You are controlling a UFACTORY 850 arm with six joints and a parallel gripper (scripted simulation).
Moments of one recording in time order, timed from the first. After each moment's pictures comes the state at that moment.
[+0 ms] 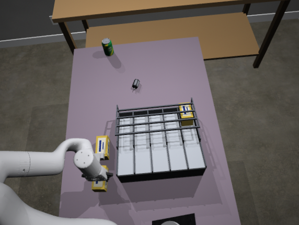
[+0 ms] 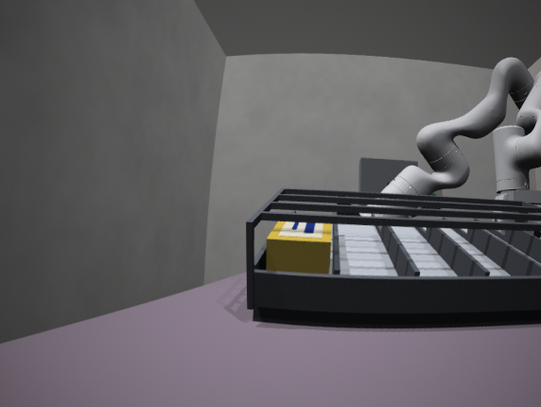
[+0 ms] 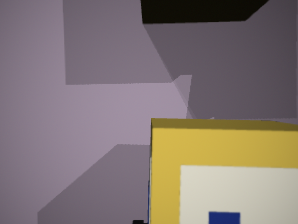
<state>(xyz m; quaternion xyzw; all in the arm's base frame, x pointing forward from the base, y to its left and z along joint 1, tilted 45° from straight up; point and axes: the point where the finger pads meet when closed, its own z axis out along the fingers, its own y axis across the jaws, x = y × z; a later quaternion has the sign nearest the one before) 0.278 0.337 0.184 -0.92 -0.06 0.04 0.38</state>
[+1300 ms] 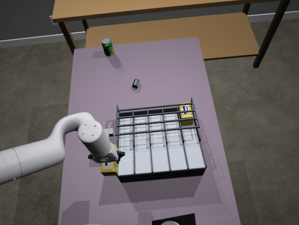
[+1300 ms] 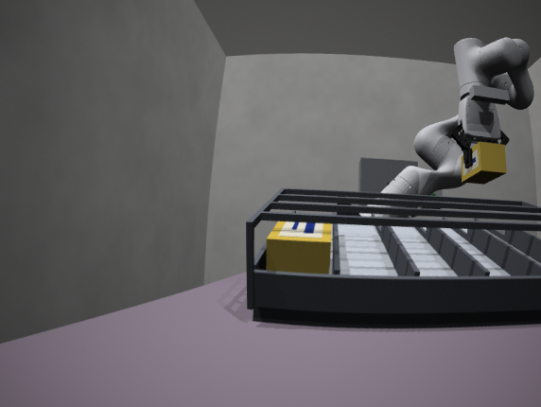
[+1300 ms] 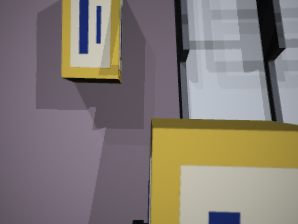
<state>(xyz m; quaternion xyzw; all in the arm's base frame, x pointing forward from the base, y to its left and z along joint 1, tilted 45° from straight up) 0.331 0.119 0.275 -0.92 -0.08 0.02 0.37</state>
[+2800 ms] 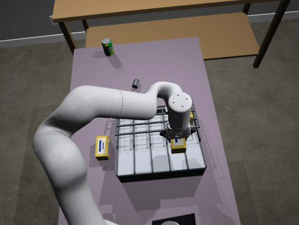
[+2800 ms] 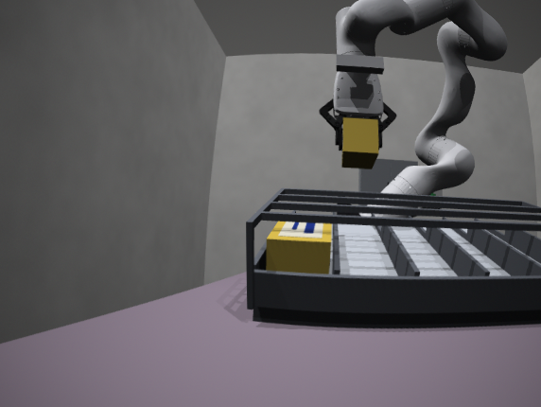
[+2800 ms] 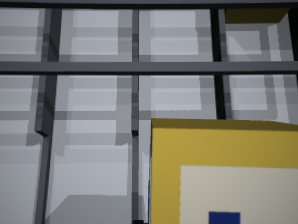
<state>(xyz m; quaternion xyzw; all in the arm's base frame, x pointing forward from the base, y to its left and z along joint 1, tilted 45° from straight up) 0.446 -0.083 0.059 -0.92 -0.09 0.03 0.38</state>
